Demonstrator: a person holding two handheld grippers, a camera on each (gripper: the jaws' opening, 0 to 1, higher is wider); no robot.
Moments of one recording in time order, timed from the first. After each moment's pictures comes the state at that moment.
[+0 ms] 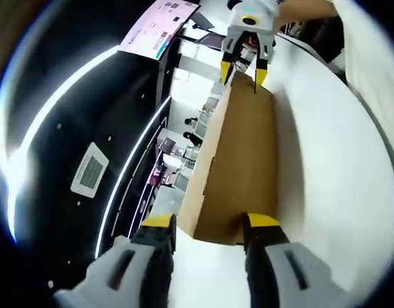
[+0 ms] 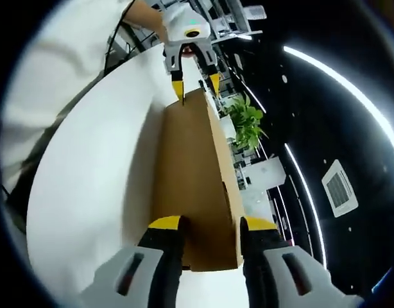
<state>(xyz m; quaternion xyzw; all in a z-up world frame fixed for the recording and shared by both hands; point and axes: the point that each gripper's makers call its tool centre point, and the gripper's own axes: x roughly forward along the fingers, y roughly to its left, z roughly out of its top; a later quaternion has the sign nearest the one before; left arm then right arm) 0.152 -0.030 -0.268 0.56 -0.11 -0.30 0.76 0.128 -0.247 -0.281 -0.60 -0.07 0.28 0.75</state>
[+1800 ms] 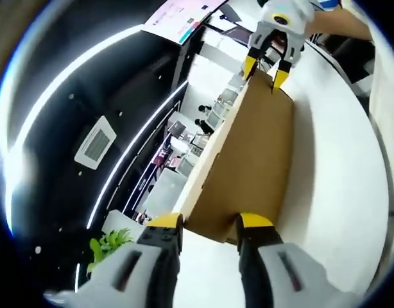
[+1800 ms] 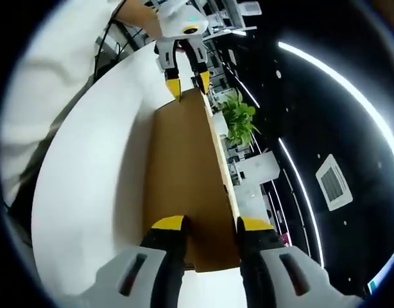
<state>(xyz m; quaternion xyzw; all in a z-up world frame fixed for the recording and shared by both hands) 0.151 -0.024 -0.249 0.47 -0.07 -0.26 0.84 0.120 -0.240 -0.251 -0.58 -0.07 0.26 0.77</state>
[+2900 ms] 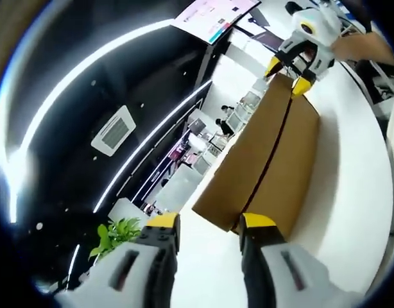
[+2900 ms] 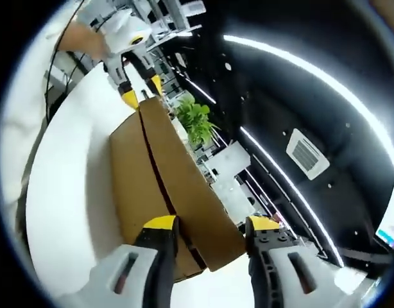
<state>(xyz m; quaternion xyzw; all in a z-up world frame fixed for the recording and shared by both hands) 0.156 -0.004 -0.224 0.43 -0.07 -0.22 0.87 0.129 -0.250 -0.219 -0.43 -0.10 0.17 0.88</state>
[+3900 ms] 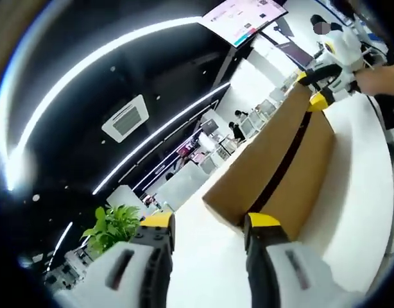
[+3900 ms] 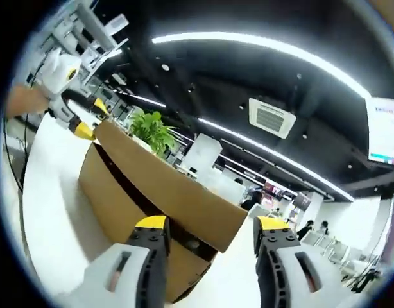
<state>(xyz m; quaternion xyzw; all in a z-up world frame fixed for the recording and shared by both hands) 0.161 0.007 -0.220 0.33 -0.06 -0.21 0.92 0.133 -0.269 -0.223 -0.22 -0.09 0.11 0.96</state>
